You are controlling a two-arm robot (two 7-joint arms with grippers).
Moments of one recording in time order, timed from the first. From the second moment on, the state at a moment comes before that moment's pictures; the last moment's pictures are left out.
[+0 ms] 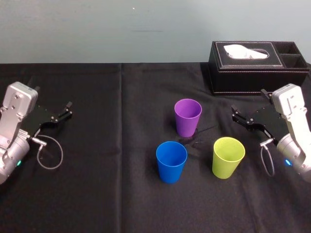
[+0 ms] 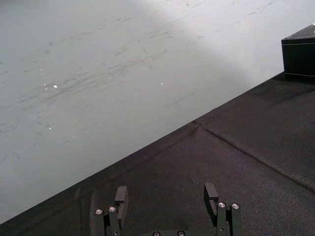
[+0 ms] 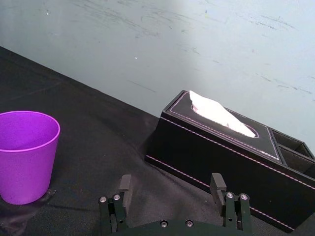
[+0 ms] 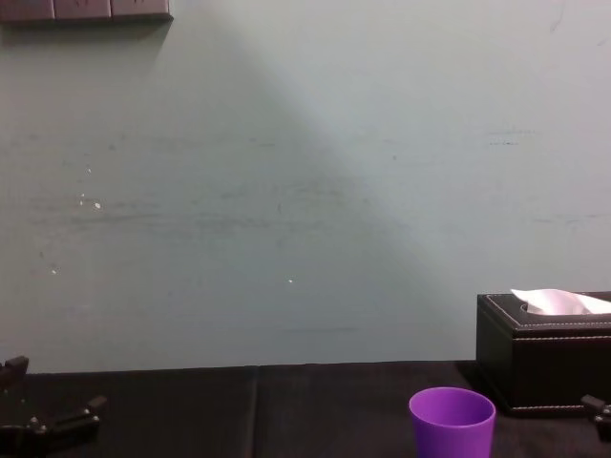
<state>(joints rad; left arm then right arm) -0.20 0.60 0.45 -1.41 -0.25 -0.12 0.03 0.20 0.60 -0.45 -1.41 0.25 -0.12 -0.03</state>
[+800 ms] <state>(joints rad) -0.20 0.60 0.45 -1.41 -0.25 -0.12 0.03 0.20 0.60 -0.45 -1.41 0.25 -0.12 -0.03</state>
